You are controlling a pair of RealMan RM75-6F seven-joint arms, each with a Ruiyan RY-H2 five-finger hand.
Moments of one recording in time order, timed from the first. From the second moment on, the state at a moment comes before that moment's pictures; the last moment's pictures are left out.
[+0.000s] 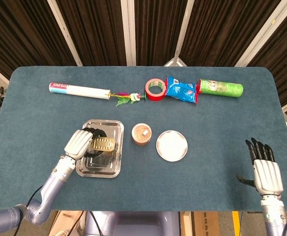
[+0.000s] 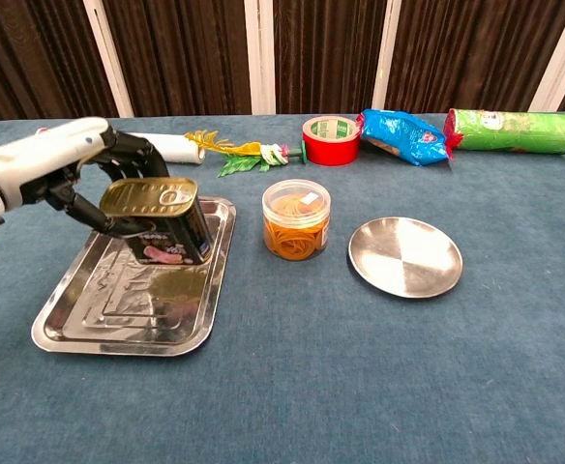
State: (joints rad) left arm -0.58 -1.54 -0.16 -1.52 1.41 1.13 0.00; right arm 0.15 -1.20 0.05 -1.76 -1.32 1.47 -0.21
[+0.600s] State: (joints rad) left arm -0.73 -1.63 -0.25 -1.72 1.20 1.02 0.27; right arm 0.13 -1.19 0.06 -1.76 -1.33 1.45 -0.19
